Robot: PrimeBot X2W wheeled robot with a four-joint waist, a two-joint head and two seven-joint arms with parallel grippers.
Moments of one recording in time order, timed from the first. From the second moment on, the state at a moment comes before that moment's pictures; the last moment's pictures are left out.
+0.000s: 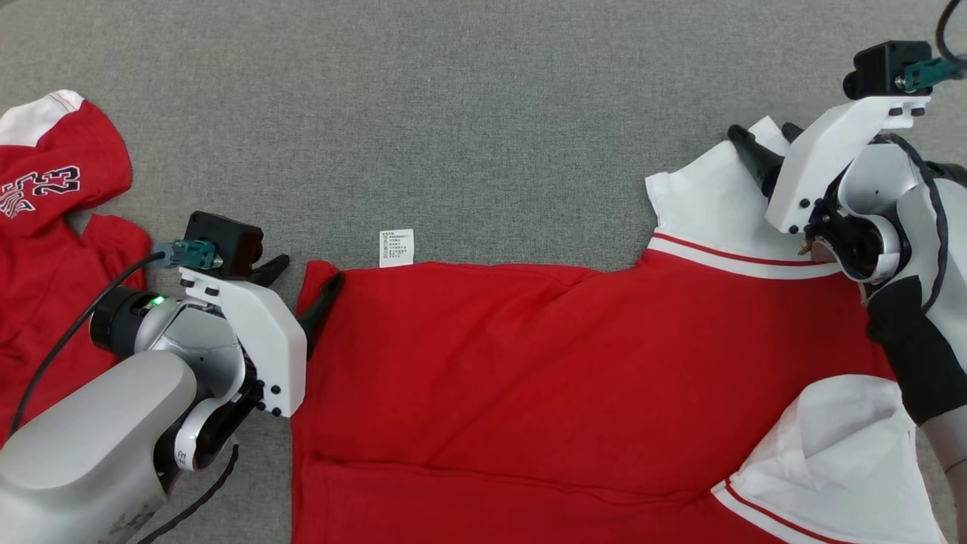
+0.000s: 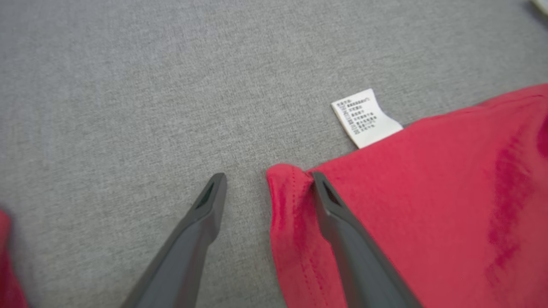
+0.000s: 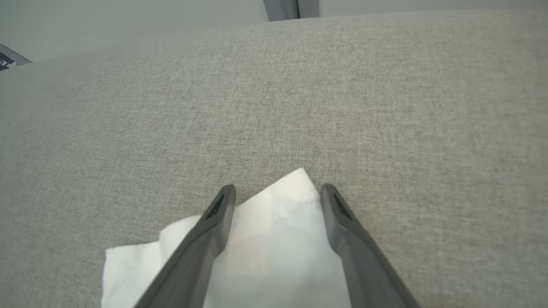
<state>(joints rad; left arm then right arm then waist) -0.76 0.67 -1.07 0.13 -1.06 0.25 0.20 -0.94 -0.25 0.37 0.77 0.63 0.13 0.38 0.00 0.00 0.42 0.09</state>
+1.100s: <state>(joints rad) -0.70 0.71 -1.05 0.21 -1.16 0.20 0.21 -0.96 -0.31 0.55 0.85 0.85 0.13 0.20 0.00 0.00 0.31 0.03</state>
